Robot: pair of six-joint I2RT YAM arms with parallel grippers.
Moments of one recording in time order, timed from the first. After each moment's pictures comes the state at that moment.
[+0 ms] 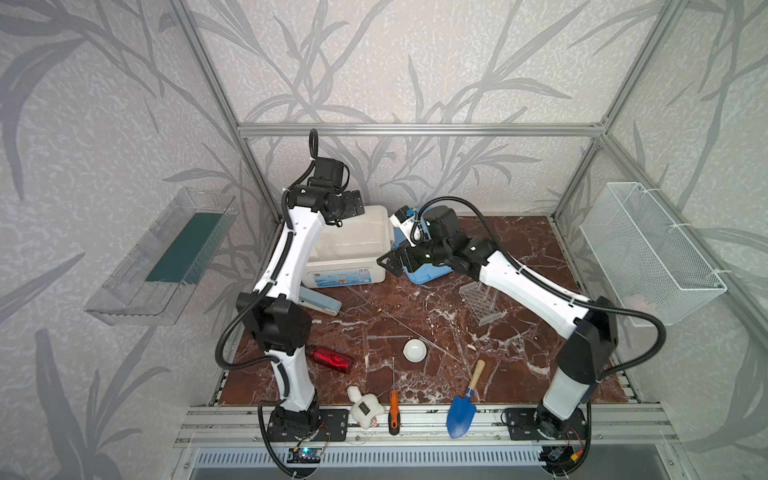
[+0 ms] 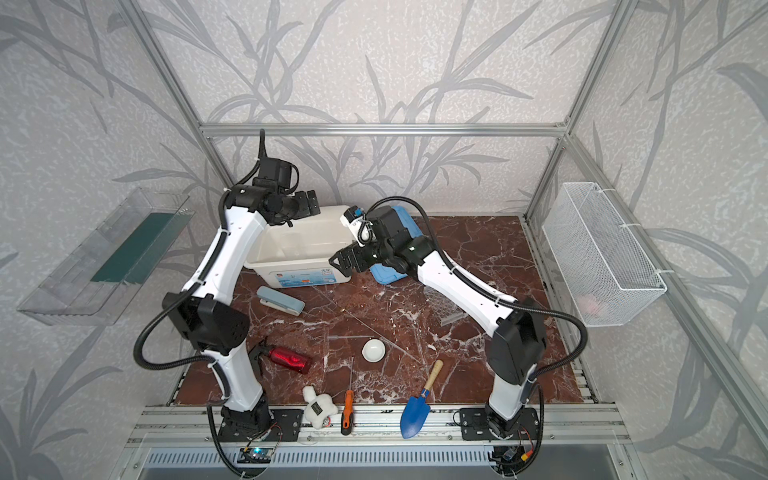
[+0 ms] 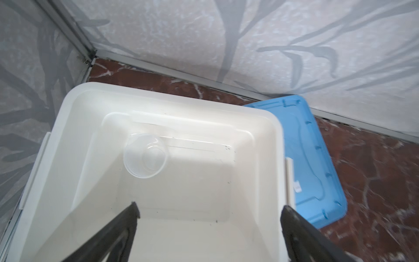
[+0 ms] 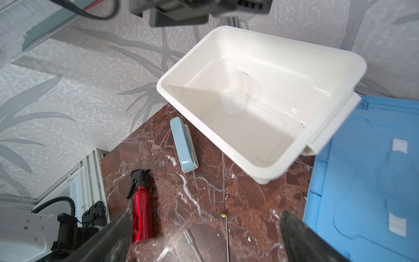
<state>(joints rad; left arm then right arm) -0.21 1.84 2.11 -1.06 -0.11 -0.37 0.74 1.71 1.62 -0.45 -0.34 0.17</state>
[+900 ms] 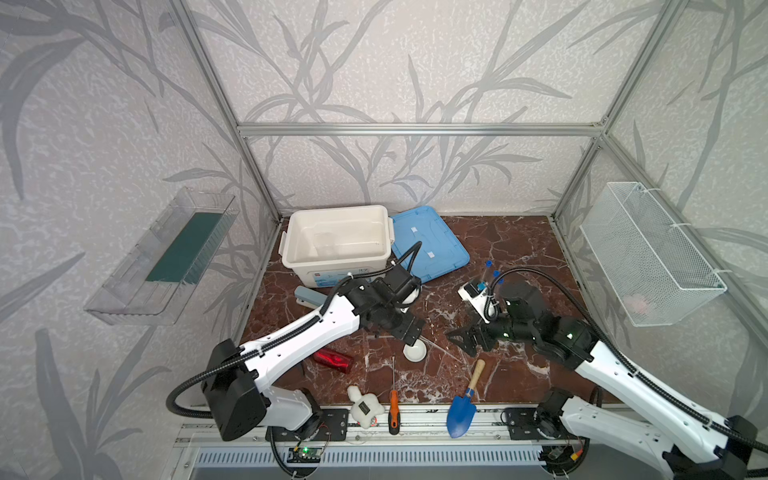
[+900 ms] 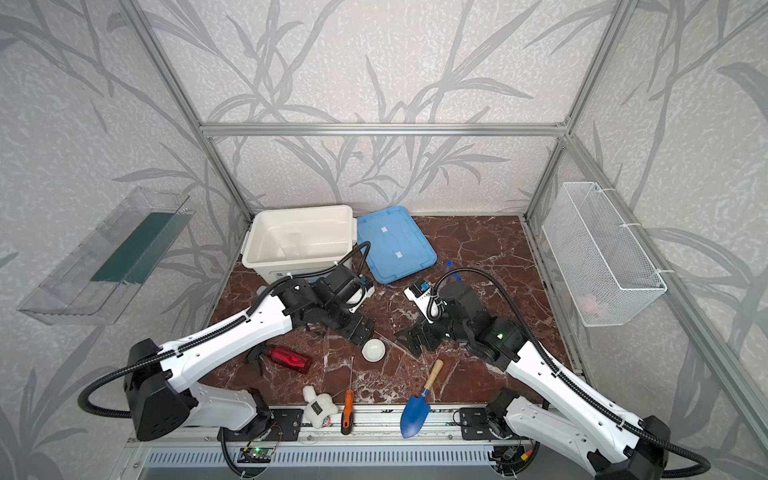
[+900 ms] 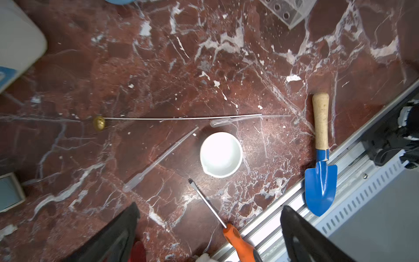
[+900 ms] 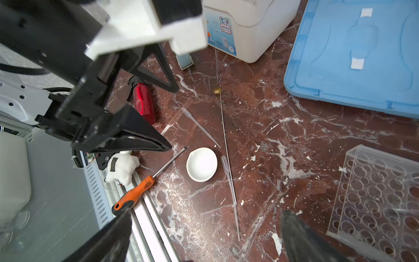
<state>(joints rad) -0.87 1.41 1.17 -0.95 0.07 -0.26 0.73 0.89 0.83 -0.63 -0.31 0.13</state>
